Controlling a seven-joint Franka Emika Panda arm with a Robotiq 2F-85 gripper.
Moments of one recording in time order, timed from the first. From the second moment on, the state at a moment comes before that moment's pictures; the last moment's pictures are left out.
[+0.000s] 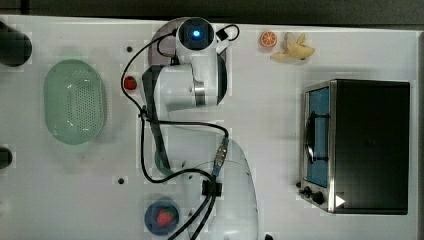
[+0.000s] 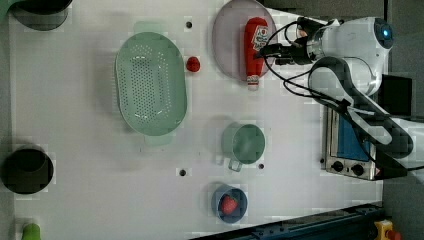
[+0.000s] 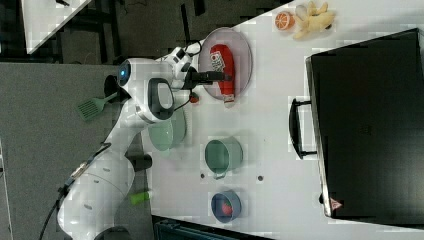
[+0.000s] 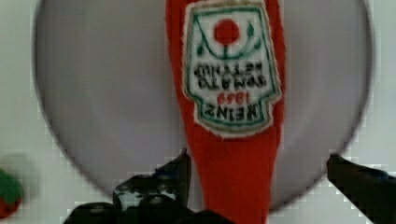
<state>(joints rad) -0.06 0.73 0.16 -1.64 -0.11 0.80 -0.57</state>
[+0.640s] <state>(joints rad) -0.04 0.80 0.16 -1.63 -0.11 0.89 -0.57</state>
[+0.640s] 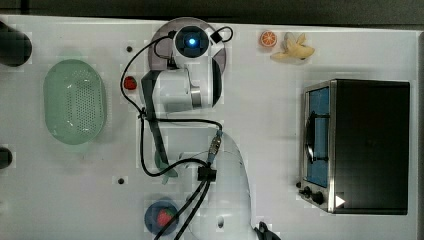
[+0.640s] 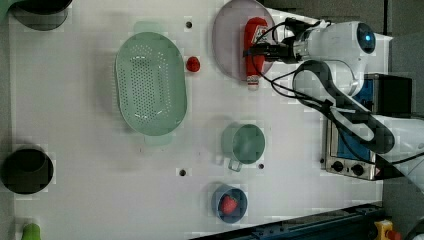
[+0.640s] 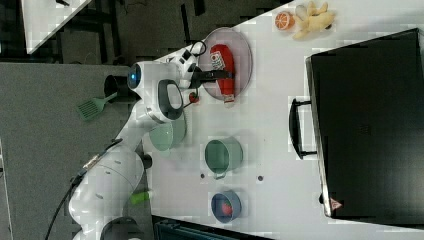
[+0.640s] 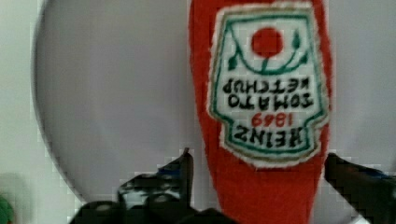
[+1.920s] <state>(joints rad) -0.08 0.48 0.17 -1.62 0.00 0.56 -0.54</state>
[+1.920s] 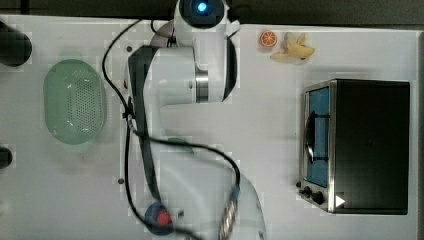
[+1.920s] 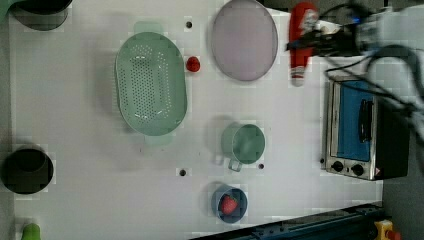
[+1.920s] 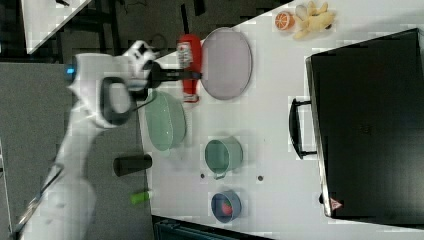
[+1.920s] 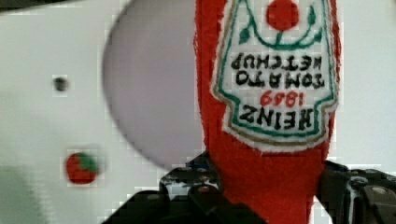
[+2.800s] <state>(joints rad) -0.17 0.09 0.05 -1.81 0.07 0.35 -0.51</state>
